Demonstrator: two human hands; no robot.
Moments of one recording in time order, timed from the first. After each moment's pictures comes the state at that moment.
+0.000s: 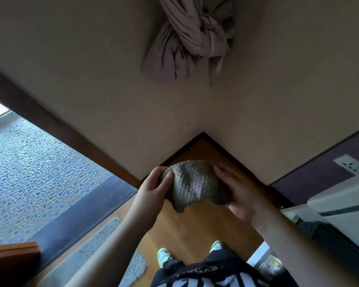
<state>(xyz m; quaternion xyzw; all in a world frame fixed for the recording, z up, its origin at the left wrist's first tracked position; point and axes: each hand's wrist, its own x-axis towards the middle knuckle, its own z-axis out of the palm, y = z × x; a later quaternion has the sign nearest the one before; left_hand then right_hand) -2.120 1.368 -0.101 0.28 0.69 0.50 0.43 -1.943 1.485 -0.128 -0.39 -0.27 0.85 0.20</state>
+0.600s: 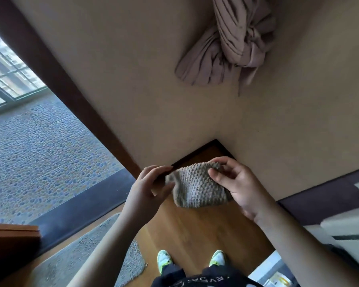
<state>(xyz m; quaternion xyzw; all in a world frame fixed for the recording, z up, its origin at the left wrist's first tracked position) -2.205 1.305 -0.110 0.46 0.78 0.38 0.20 -2.019 1.458 -0.096 -0.32 -0.54 0.74 0.23</state>
